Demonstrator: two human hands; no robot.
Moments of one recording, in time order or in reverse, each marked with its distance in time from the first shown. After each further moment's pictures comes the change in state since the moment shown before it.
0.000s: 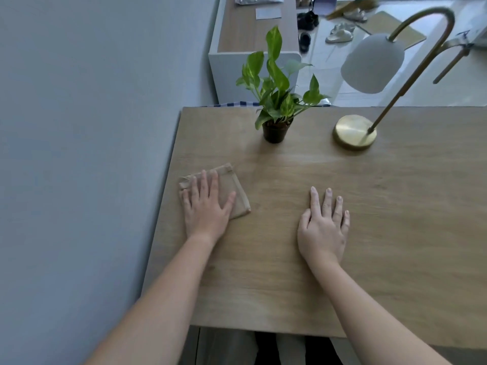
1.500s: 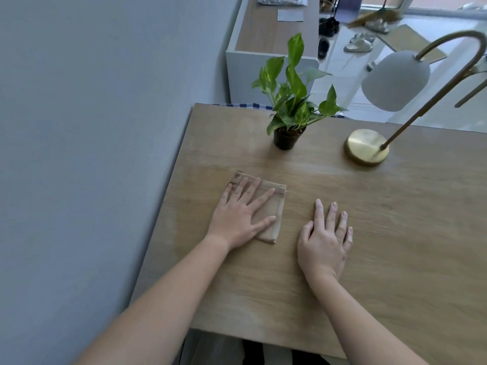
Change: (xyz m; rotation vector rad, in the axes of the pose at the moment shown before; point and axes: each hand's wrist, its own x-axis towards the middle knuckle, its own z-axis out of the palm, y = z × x) left_hand -0.009 0.044 0.004 0.085 -0.059 0.452; right_hand -0.001 -0.002 -0.003 -0.024 -0.015 0.010
